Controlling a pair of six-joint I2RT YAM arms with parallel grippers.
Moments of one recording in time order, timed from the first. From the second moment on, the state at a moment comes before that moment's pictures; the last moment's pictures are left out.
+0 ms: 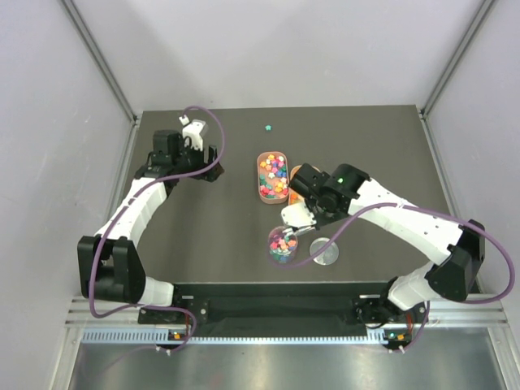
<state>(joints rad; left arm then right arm) -0.10 1.41 1.08 -0.28 0.41 0.05 0.91 1.46 1.42 -1.35 0.32 -1.03</state>
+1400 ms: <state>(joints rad) -0.33 2.11 1.94 -0.55 0.50 0.21 0.56 1.75 1.79 -1.35 -0.09 0.30</state>
